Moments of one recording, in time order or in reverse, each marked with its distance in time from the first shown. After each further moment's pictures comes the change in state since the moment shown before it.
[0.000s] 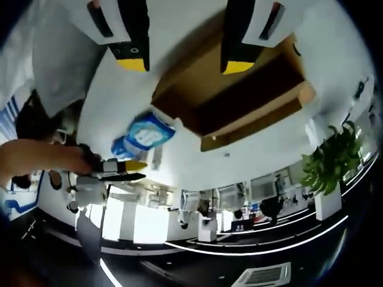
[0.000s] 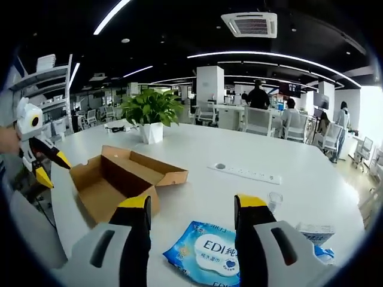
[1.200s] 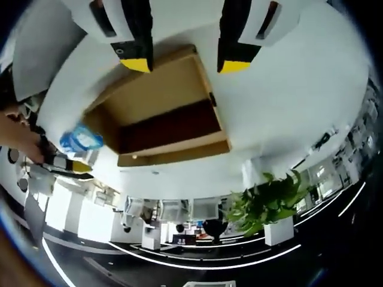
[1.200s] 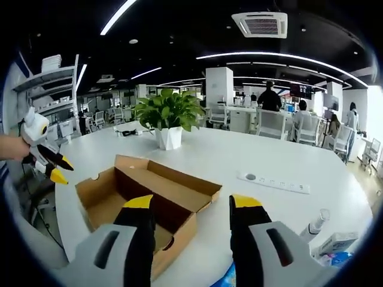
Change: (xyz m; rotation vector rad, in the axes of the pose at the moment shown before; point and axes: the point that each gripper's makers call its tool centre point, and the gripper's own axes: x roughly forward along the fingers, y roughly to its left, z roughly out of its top) left arm -0.056 0.135 -0.067 -0.243 0.060 0.305; right arm 0.059 0.077 0.024 -0.002 -0.013 0.062
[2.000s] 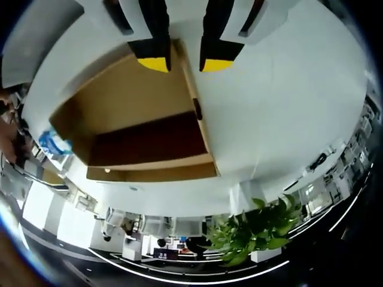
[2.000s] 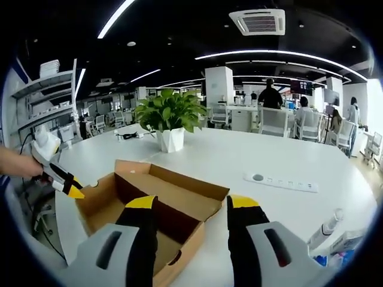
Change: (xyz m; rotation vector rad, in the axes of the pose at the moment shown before) left arm 0.056 0.020 -0.022 -0.074 0.117 0.074; right arm 0.026 0.005 0.000 0.040 -0.007 0.011
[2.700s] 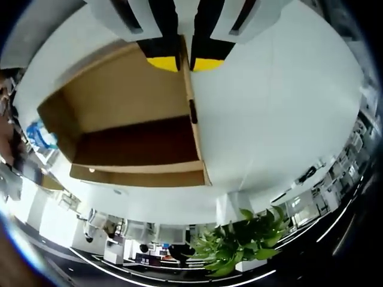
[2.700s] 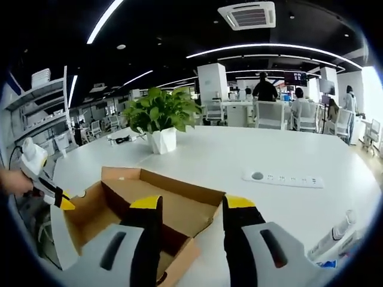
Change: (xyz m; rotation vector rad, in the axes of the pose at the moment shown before) left arm 0.002 0.000 -0.003 -0.078 0.053 0.094; right arm 0.044 -0.031 0.002 0.072 0.031 -0.028
